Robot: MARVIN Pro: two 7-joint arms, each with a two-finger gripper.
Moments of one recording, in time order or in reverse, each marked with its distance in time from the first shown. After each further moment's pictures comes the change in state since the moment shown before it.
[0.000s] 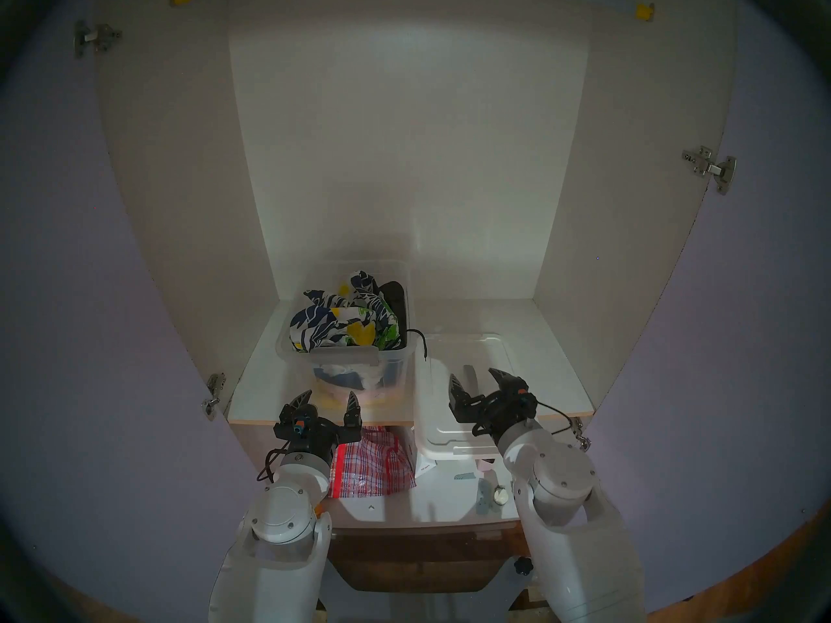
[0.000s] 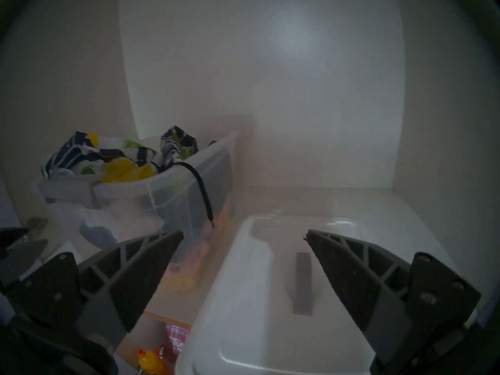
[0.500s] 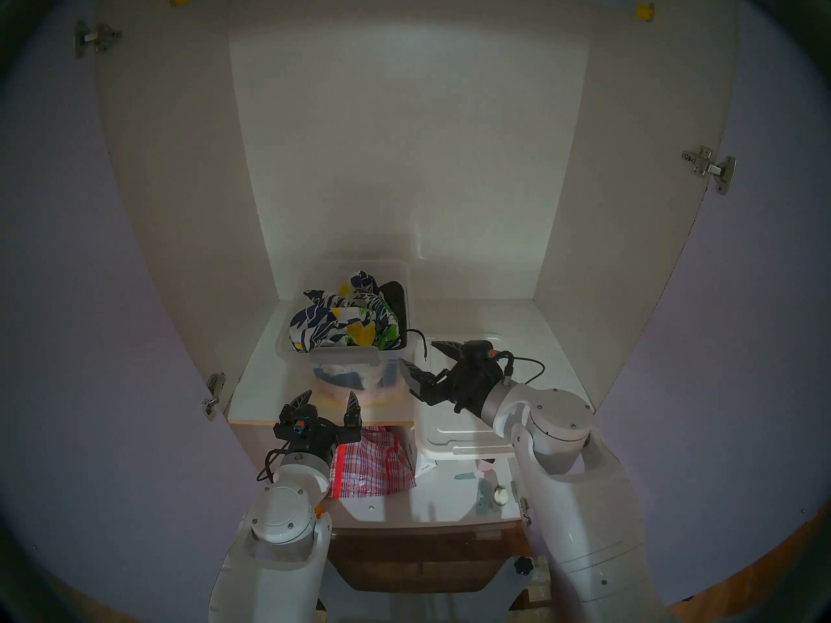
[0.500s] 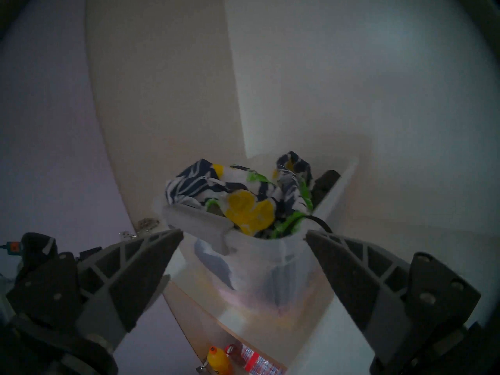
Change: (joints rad) left arm 0.001 0.000 0.000 -0.001 0.000 0.000 0.000; right arm 0.155 0.024 -0.055 0.031 0.015 0.055 0.300
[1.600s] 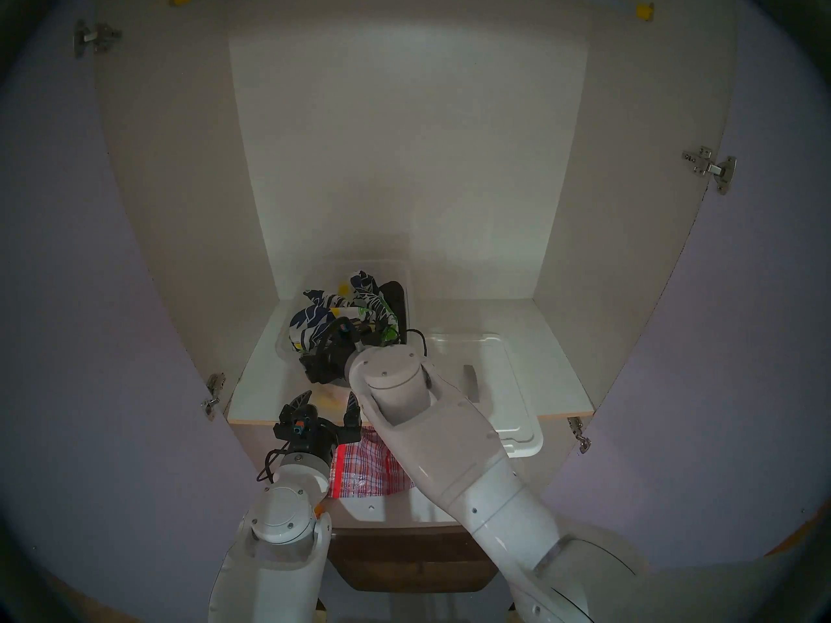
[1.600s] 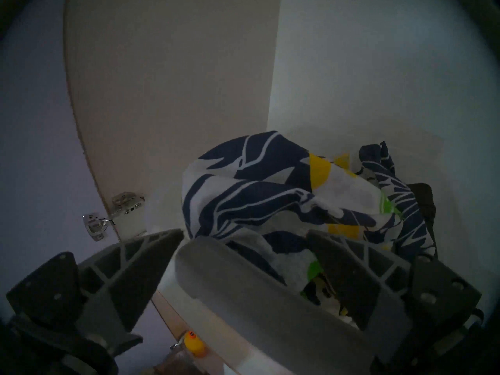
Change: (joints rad) left arm 0.000 0.001 0.000 0.001 0.000 0.000 0.001; right arm 0.474 -0.261 -0.431 0.586 -0.077 0.137 -0.523
